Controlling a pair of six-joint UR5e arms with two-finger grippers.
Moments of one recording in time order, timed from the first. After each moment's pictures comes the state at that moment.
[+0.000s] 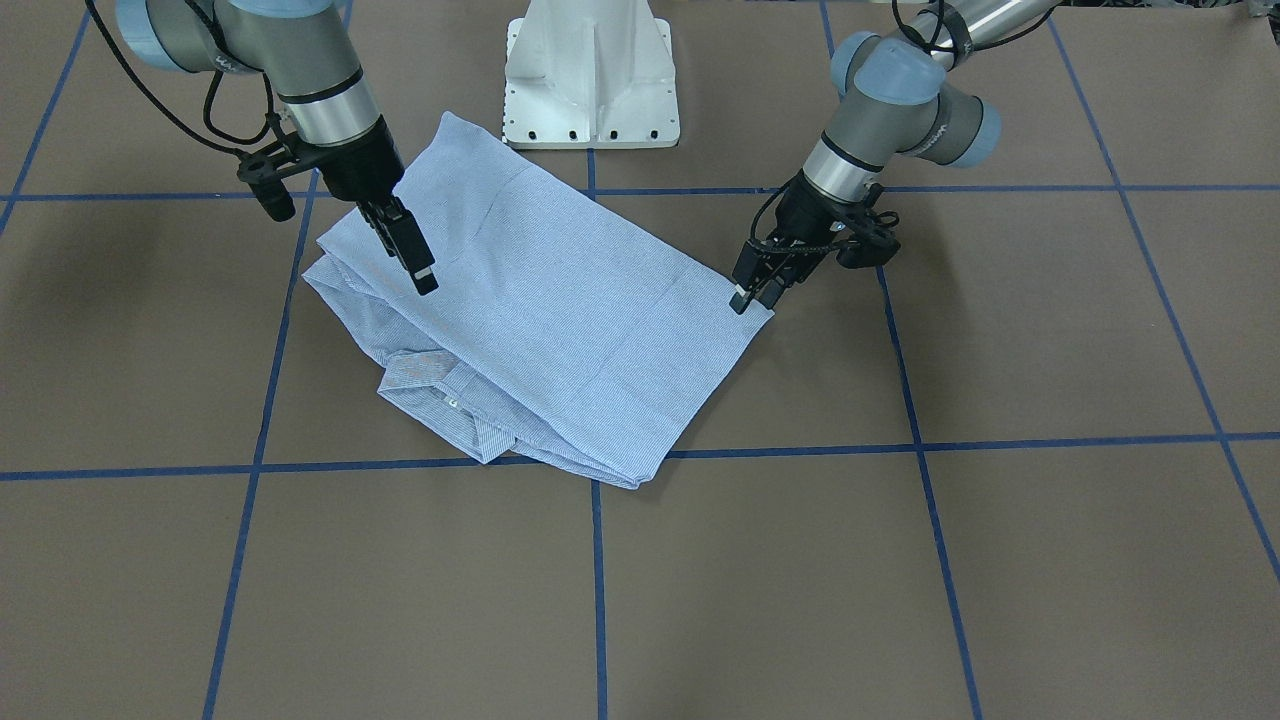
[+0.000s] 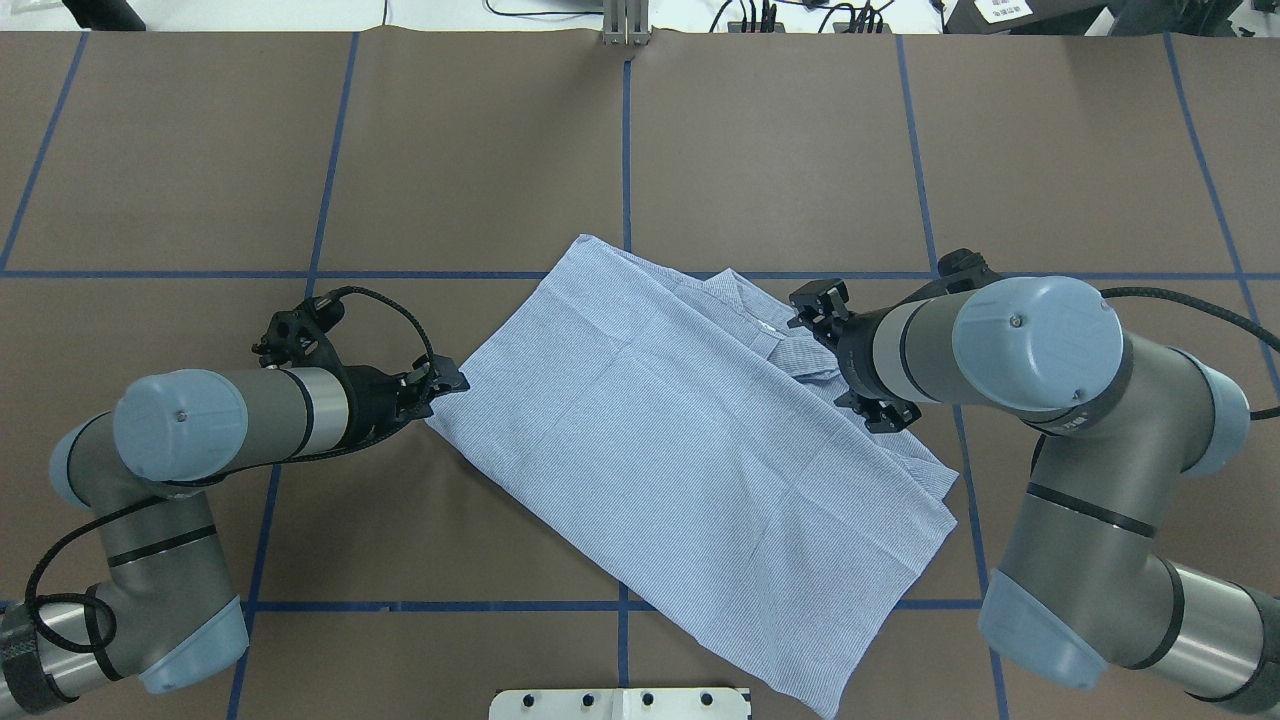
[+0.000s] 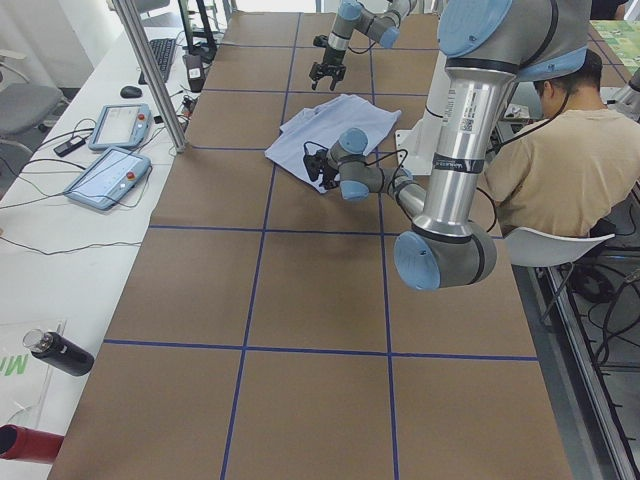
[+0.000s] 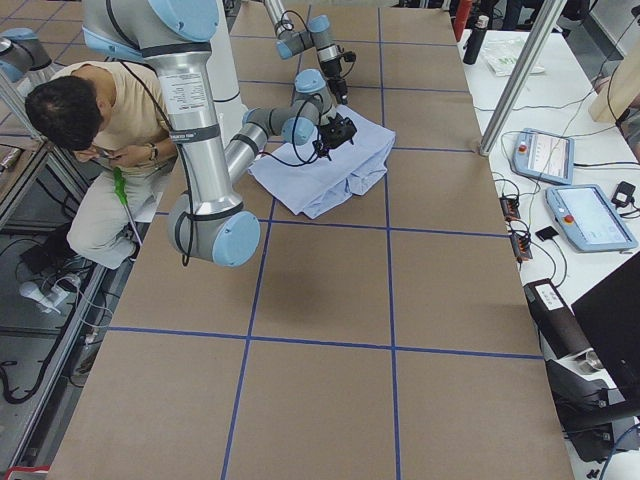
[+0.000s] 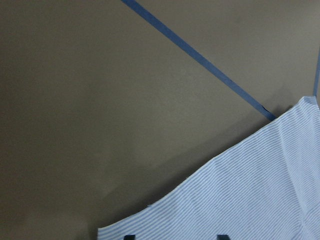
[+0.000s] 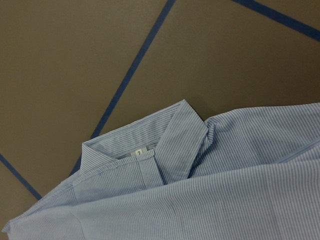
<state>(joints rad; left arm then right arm) -0.46 -1.81 -1.75 -2.37 -1.63 -1.82 0.54 -1.28 2.03 -1.35 1.68 2.23</state>
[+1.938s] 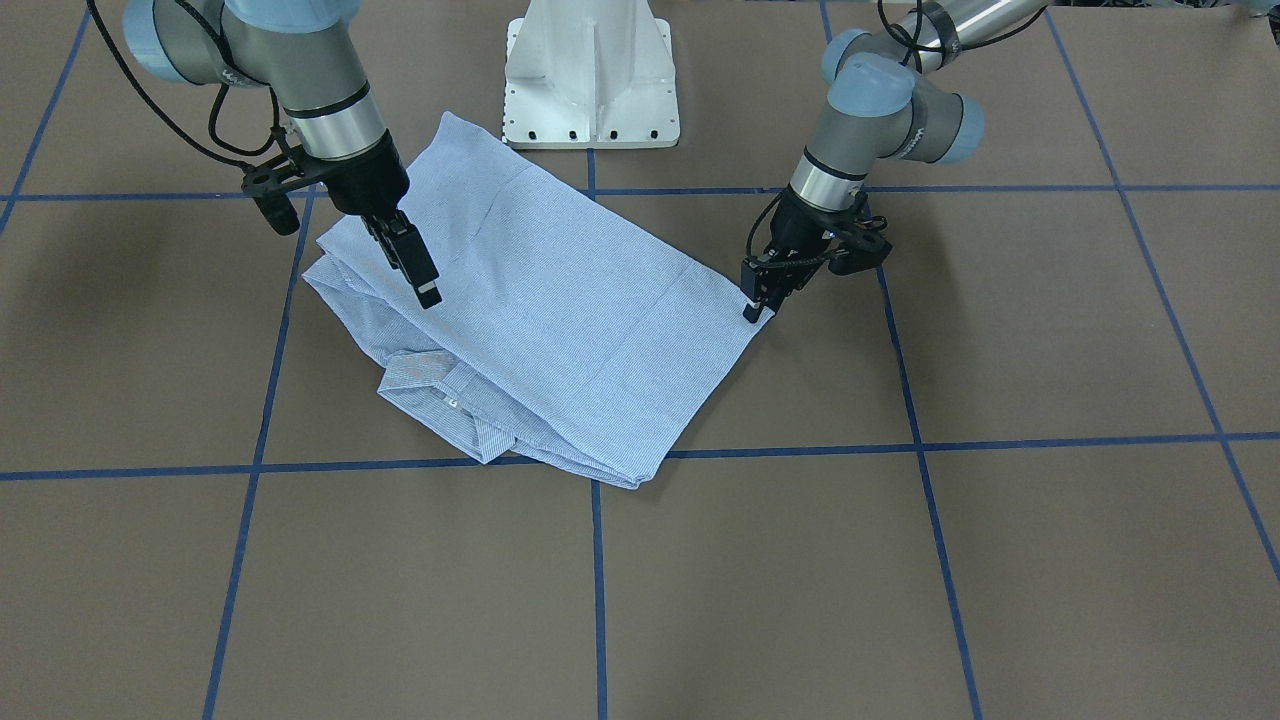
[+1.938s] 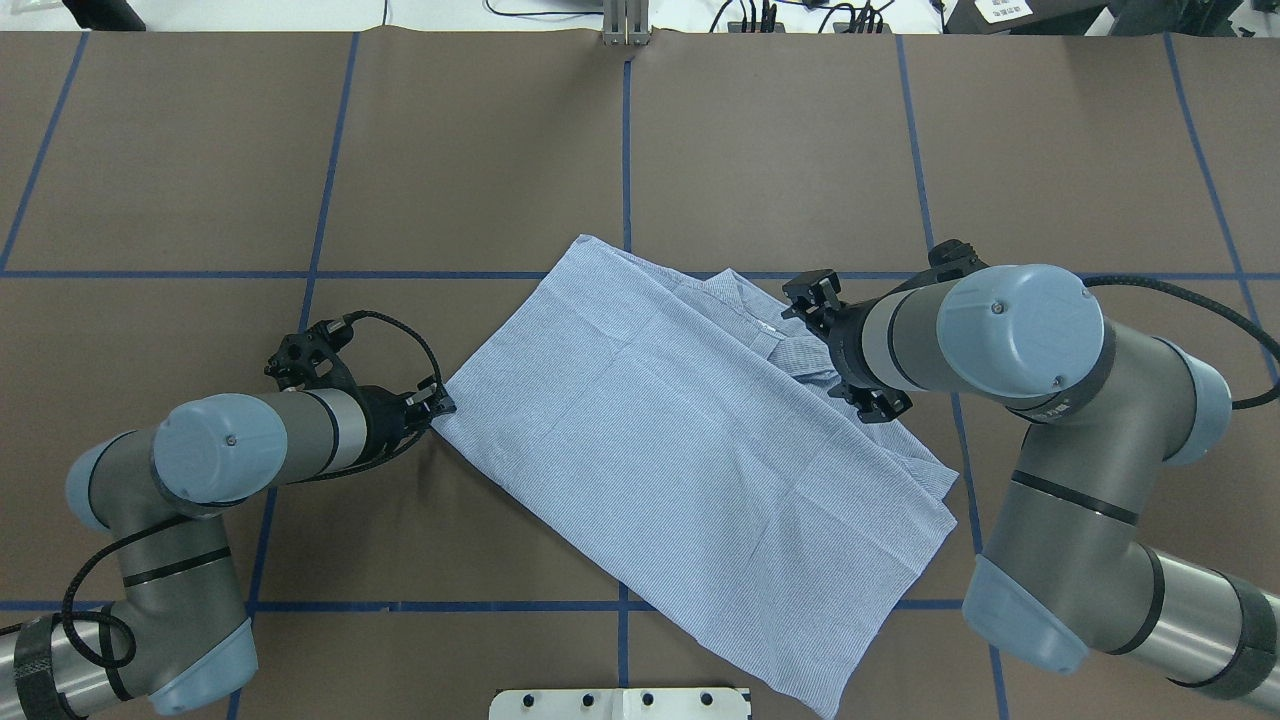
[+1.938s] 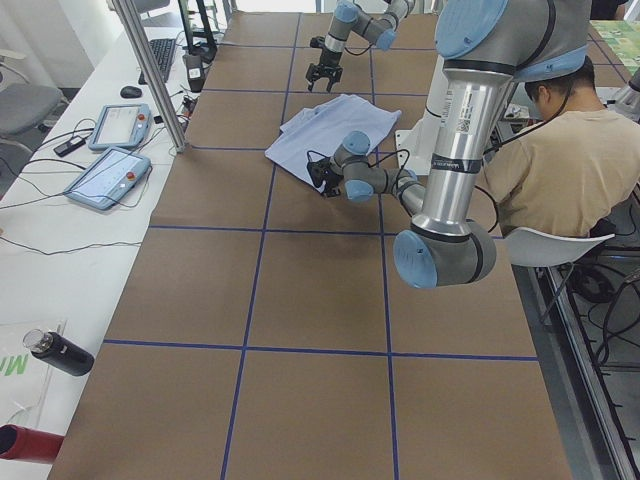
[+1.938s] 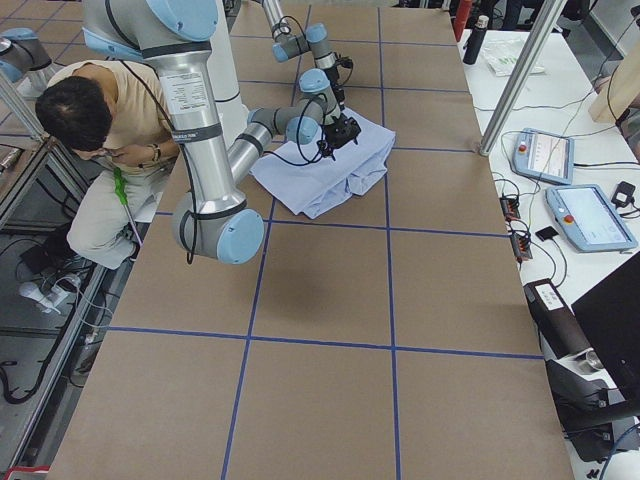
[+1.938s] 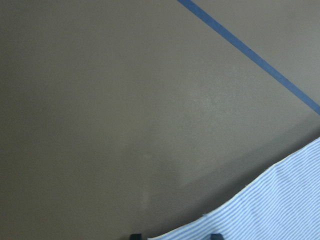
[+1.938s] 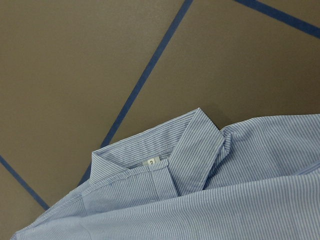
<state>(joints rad) -0.42 -1.81 -1.73 -2.27 -1.56 -1.83 0.54 -1.26 2.00 -1.35 1.68 2.23</state>
